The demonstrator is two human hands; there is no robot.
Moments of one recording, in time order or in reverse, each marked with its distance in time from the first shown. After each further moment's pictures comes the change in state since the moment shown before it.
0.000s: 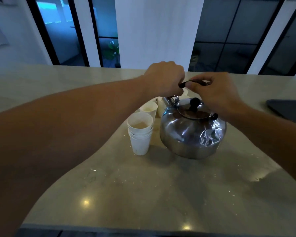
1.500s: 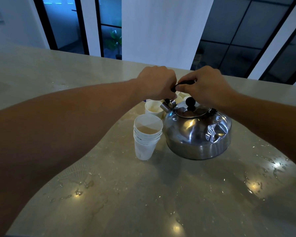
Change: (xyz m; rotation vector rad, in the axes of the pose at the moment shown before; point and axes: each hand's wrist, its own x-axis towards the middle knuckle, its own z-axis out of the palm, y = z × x) left_hand 0.002 -0.062 0.042 -0.057 -0.059 -0.065; right_hand 0.047 -0.025 0.046 -0.404 -0.284 -0.184
